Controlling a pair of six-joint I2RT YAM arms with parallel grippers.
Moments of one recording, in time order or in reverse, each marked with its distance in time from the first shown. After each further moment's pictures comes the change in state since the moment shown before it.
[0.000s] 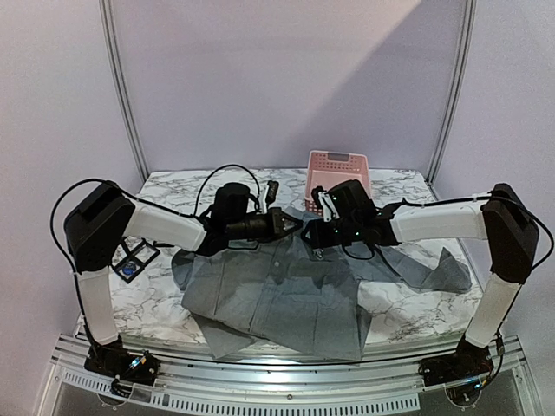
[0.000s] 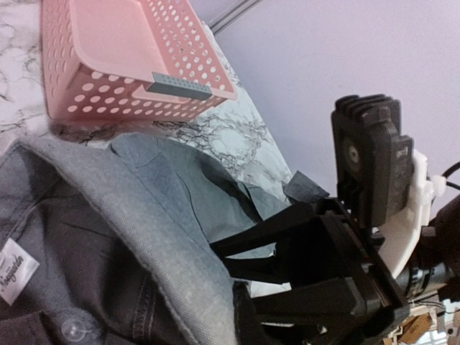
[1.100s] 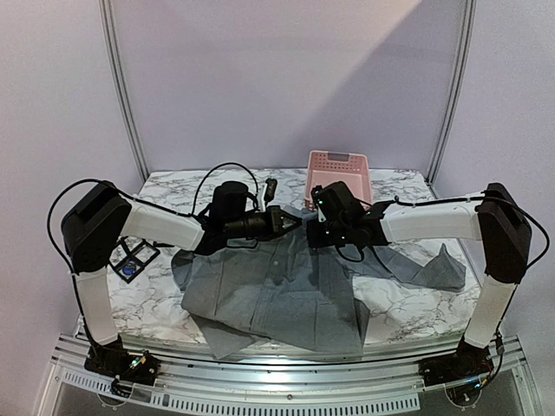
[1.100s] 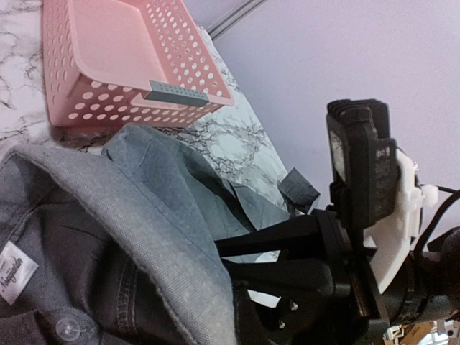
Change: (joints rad) left arm 0.002 -0.021 -0.008 -0.002 -0.008 0.001; right arm 0.061 0.046 0.088 -0.119 0.280 0.058
